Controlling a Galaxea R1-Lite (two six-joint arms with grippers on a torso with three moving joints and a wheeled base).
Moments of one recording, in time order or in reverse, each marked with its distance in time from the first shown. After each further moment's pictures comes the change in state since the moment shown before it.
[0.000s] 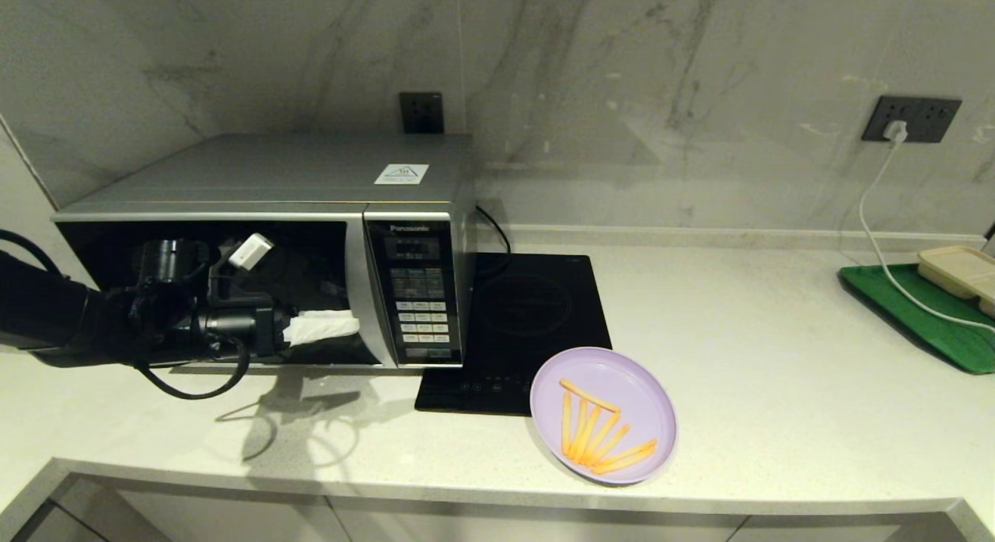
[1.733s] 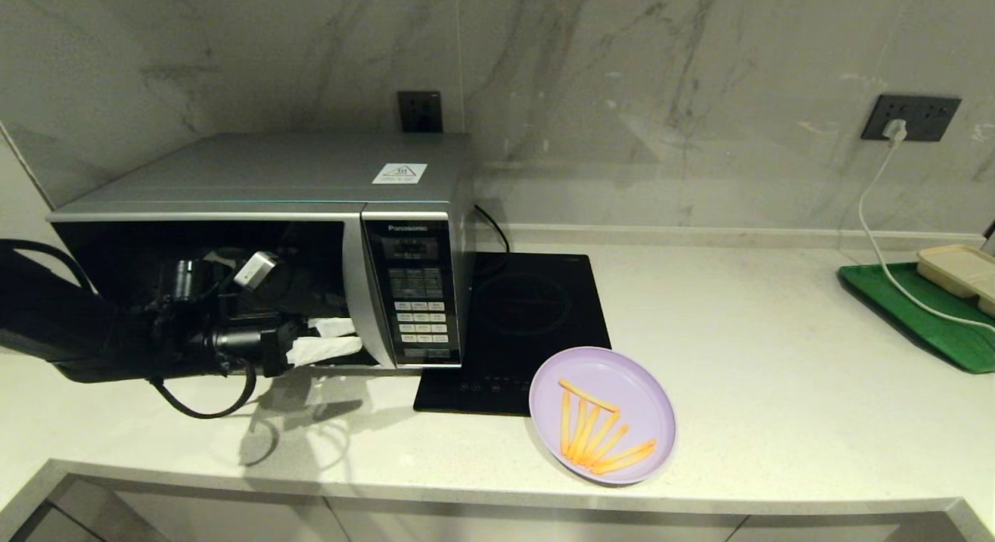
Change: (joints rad) left arm 0.010 0.050 0.046 -0.064 -0.092 0.128; right arm 0.000 0.000 0.000 0.000 0.000 0.001
